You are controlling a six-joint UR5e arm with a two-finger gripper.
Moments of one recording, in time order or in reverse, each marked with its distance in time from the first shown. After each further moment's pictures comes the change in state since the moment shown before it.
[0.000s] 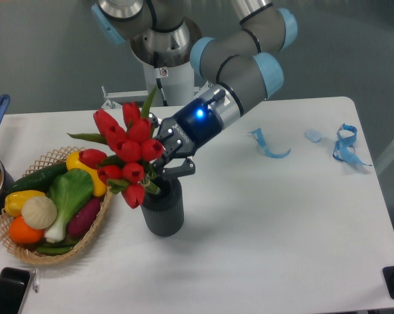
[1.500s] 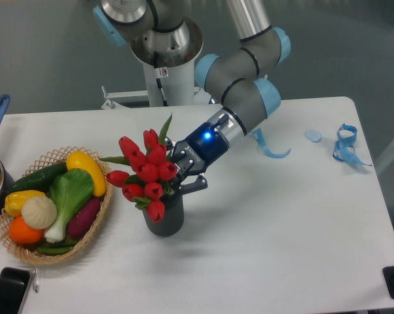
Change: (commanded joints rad) arm 0.043 -0.032 -0.089 -0.002 0.094 0.175
